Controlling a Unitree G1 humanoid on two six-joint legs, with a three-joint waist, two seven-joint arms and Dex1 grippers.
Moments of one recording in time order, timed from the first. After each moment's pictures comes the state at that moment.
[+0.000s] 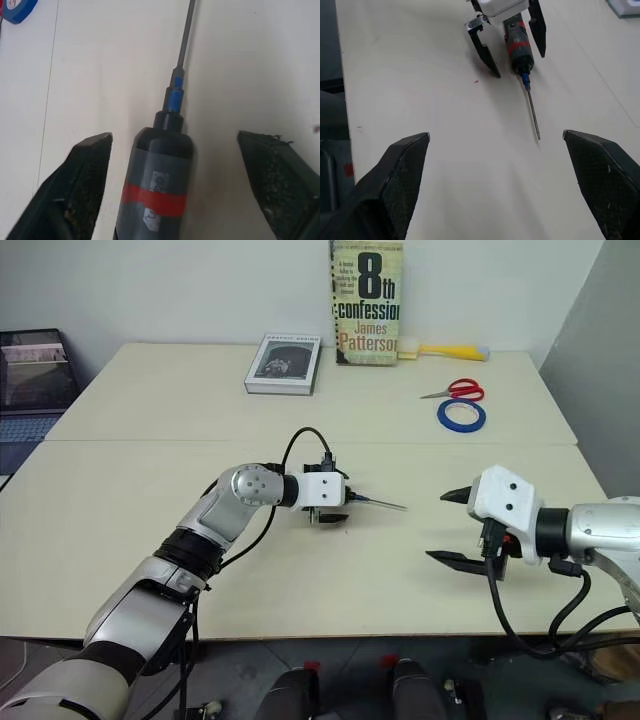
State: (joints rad) left arm -0.87 0.45 -0.42 0.53 0.31 -0.13 -0.96; right arm -0.24 -1.08 -0.18 -0.62 0.56 0.70 0.96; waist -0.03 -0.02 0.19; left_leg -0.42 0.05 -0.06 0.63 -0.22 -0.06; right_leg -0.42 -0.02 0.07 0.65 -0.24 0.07
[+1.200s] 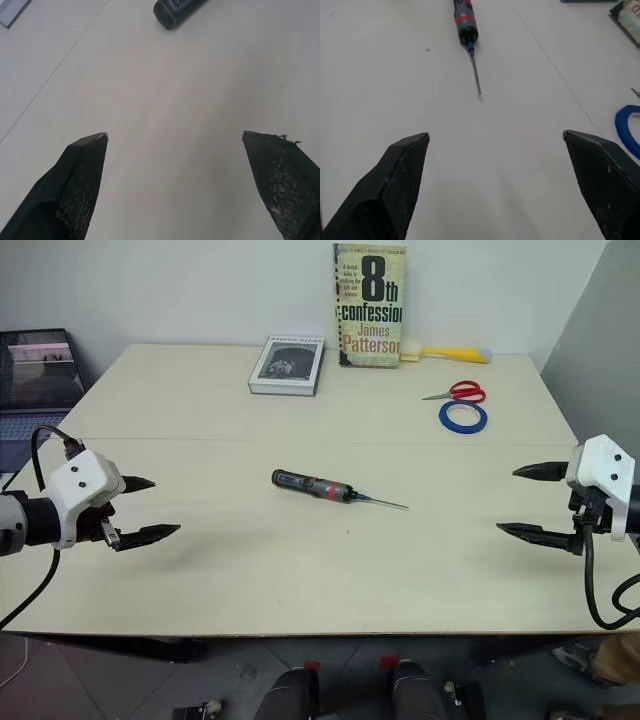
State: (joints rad) left arm -0.21 1.06 0.31 -0.06 -0.16 0.41 -1.15; right arm -0.18 -1.15 -0.35 -0.16 0.48 0.35 1.25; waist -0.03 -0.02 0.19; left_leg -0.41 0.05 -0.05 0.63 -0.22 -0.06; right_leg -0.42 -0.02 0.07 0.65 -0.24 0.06
